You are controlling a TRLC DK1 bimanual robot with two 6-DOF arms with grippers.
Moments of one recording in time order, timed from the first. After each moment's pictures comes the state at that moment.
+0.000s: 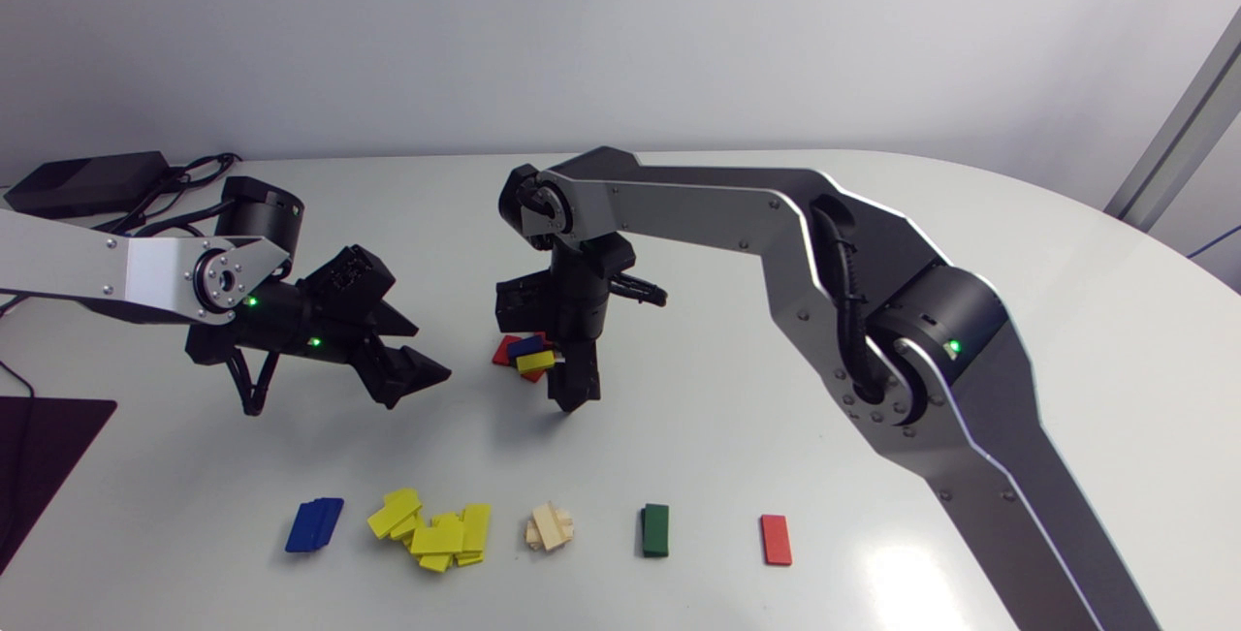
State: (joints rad) left arm -0.01 1.74 0.92 -0.23 0.49 0.77; right arm 0.69 2.51 2.22 -1.08 -0.12 -0.94
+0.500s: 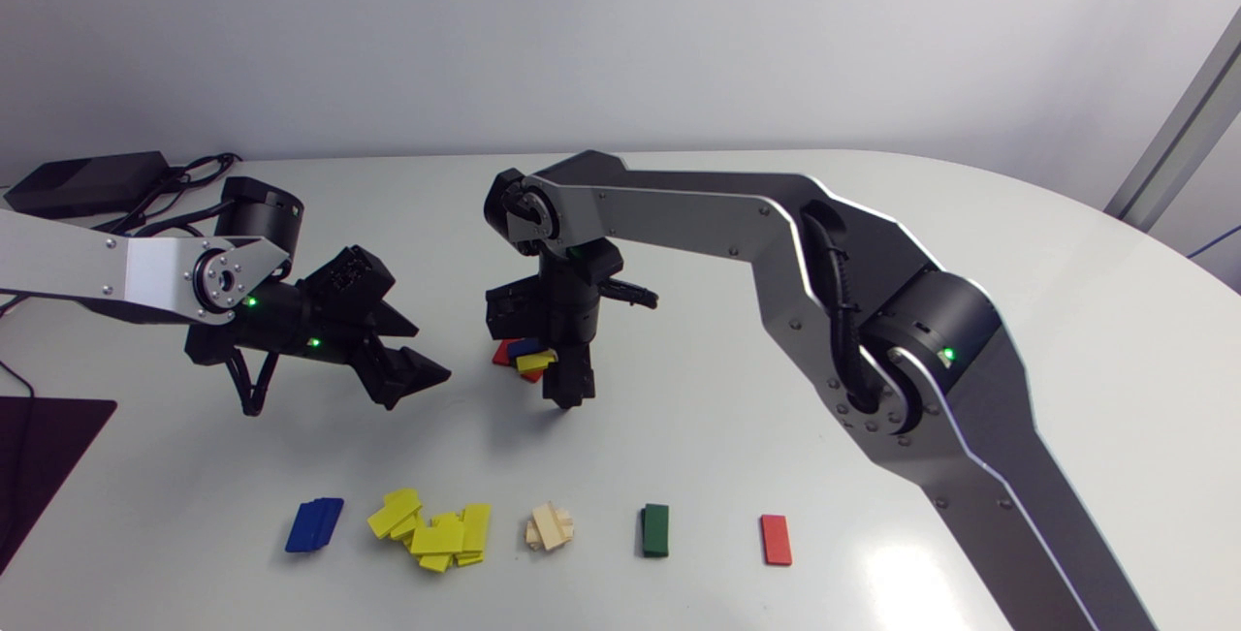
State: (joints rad) left arm -0.01 1.74 0.92 -0.23 0.49 0.78; right arm 0.72 2.51 2.22 -1.08 -0.06 -0.93
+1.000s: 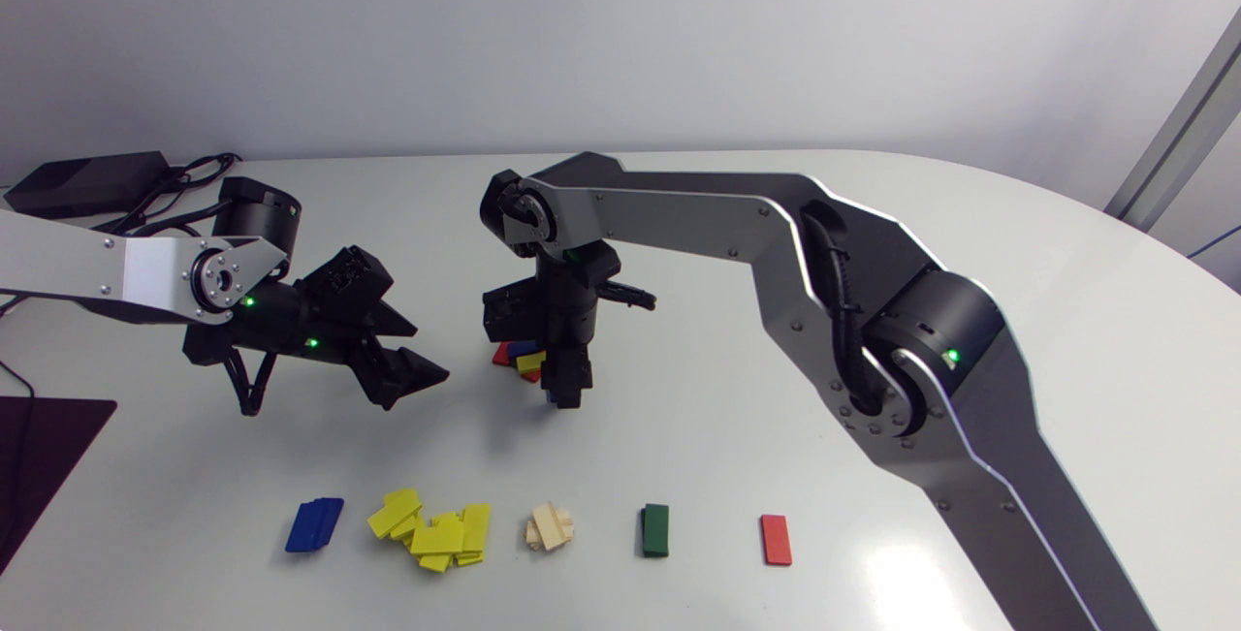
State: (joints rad) left arm 0.00 1.74 0.92 -0.24 0.49 0.79; right arm 0.73 2.50 2.20 -1.07 -0.05 -0.93
